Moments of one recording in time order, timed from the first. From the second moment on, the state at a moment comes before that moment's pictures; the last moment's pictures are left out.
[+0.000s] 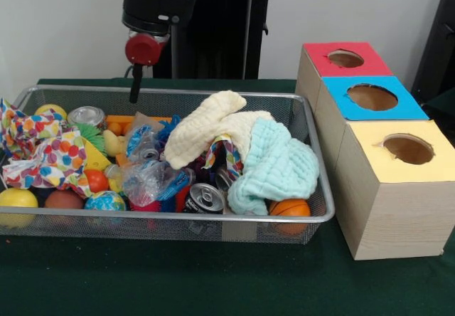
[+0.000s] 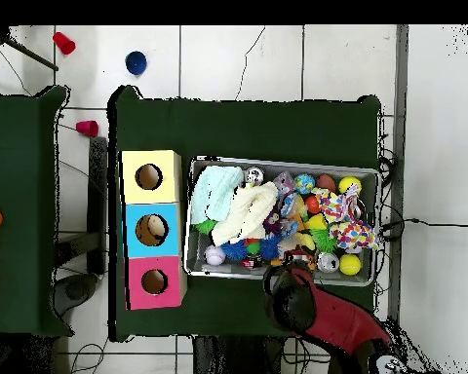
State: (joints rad) arm -0.43 -0.64 -0.19 2.01 -0.14 0.00 2.91
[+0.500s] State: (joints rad) arm -0.48 -0.66 -0.16 2.00 -0.17 0.00 2.91
